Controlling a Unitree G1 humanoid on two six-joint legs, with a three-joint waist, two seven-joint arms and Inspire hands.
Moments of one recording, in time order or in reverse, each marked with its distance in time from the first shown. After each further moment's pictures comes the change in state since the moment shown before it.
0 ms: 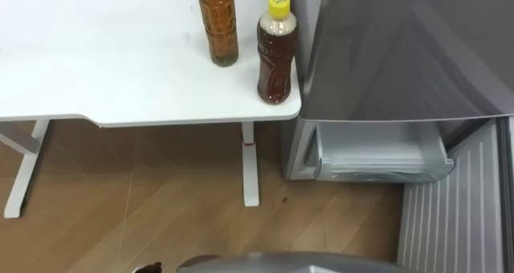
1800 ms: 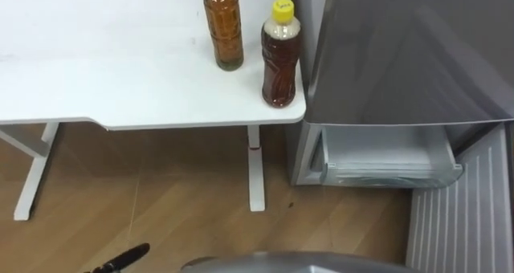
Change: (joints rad) left arm 0.009 -0.032 0.370 -0.204 -0.987 -0.154 0.590; right arm 0.039 0.010 -0.078 0.003 0.007 0.000 -0.066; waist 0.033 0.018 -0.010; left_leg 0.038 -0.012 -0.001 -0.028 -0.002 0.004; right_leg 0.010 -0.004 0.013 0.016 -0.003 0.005
